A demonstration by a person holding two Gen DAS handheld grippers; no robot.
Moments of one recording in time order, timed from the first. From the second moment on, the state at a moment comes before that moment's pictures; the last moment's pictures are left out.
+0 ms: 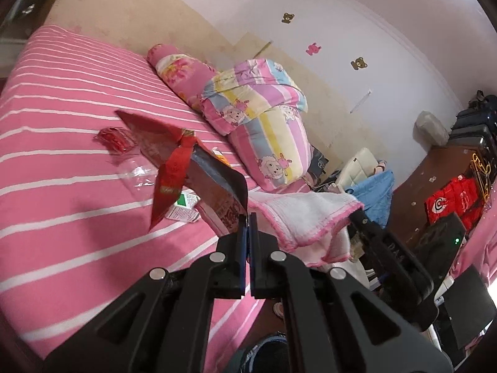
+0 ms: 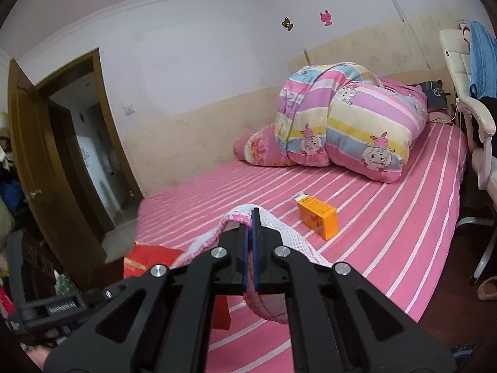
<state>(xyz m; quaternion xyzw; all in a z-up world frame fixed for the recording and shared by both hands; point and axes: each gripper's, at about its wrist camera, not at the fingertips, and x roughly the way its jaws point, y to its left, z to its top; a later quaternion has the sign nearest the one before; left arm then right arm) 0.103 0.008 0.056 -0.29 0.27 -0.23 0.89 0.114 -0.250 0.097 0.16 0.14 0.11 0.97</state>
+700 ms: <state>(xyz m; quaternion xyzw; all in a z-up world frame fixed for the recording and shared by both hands) 0.000 -0.065 0.109 -0.25 0.26 -0.31 0.88 -0.038 -0.312 0.149 0.20 0.08 0.08 0.97</state>
